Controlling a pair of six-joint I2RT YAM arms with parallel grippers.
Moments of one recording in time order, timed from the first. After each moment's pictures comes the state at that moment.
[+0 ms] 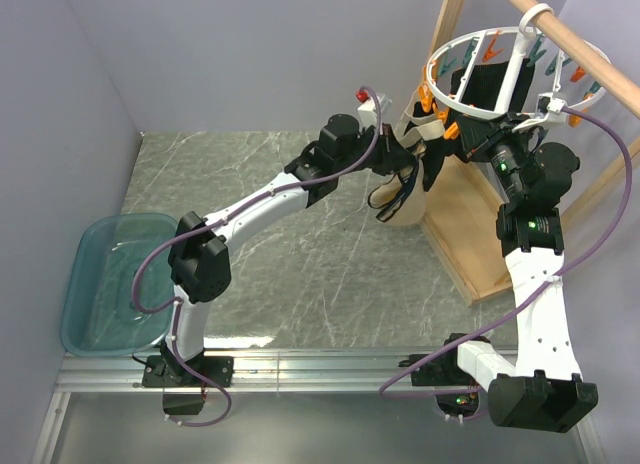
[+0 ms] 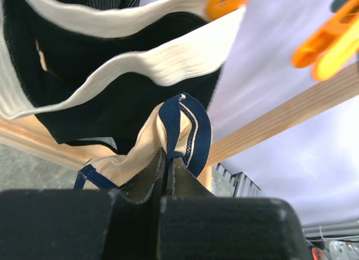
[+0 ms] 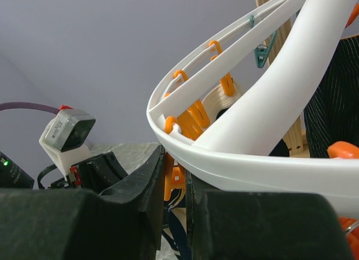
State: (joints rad) left arm -0.81 2.01 1.88 0.07 0.33 -0.61; right arm -0.11 1.03 1.18 0.03 -0.38 0.48
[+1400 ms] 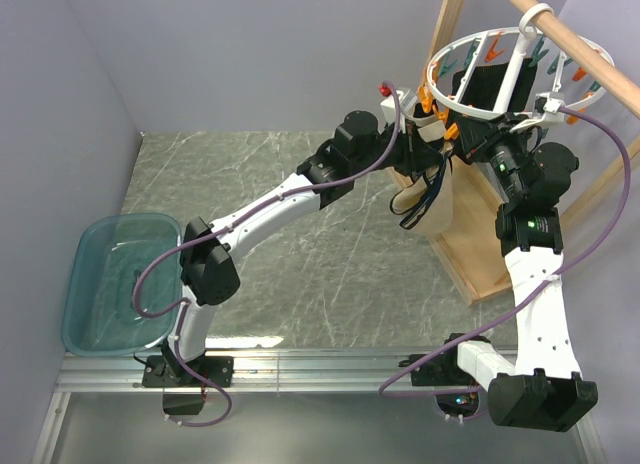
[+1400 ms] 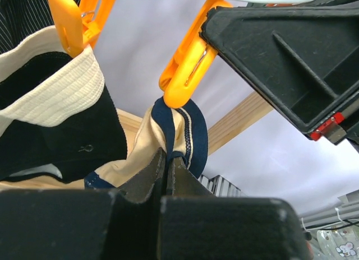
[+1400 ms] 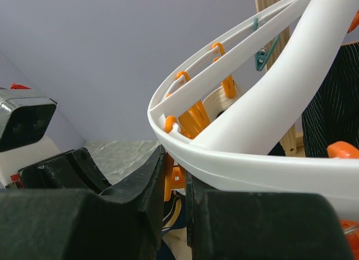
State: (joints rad) left arm -0.89 2.06 2.07 0.02 0.34 -0.59; right arm -0.11 1.03 1.17 0.04 -0.39 0.44
